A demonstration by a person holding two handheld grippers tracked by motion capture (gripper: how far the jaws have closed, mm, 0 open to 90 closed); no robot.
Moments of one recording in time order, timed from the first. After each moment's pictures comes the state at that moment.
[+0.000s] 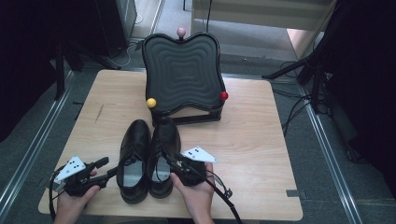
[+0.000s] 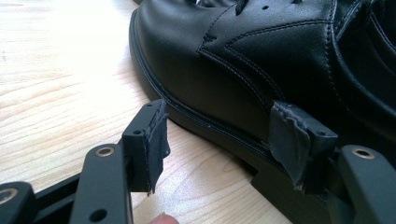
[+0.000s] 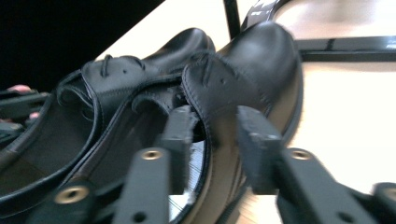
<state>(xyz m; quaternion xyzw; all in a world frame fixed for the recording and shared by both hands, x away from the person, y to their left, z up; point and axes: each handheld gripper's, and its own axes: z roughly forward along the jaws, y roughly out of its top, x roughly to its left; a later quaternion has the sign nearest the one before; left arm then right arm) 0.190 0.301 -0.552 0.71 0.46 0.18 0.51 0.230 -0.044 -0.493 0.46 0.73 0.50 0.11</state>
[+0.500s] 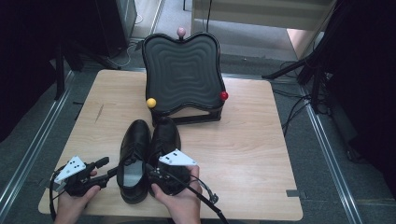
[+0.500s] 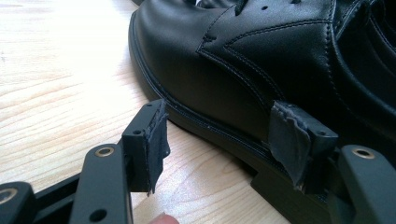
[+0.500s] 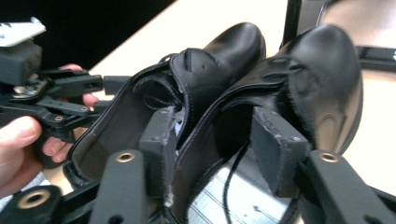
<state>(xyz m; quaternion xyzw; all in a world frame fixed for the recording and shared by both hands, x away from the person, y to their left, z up) 0.190 0.301 -0.552 0.71 0.46 0.18 0.51 0.204 0.004 -0.465 0.43 0.77 0.46 0.10</state>
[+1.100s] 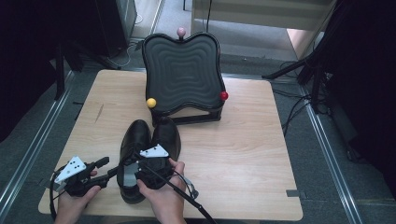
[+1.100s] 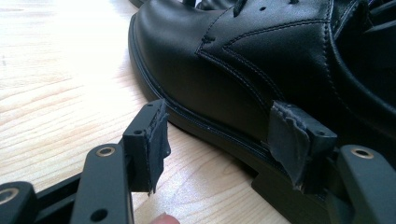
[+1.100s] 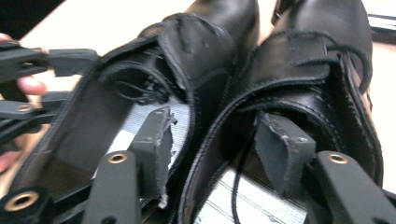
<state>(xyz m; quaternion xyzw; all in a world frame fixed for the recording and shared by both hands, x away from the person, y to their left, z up) 0.190 0.300 -0.552 0.71 0.45 0.18 0.51 0.217 0.053 -0.474 0.47 0.80 0.35 0.14</state>
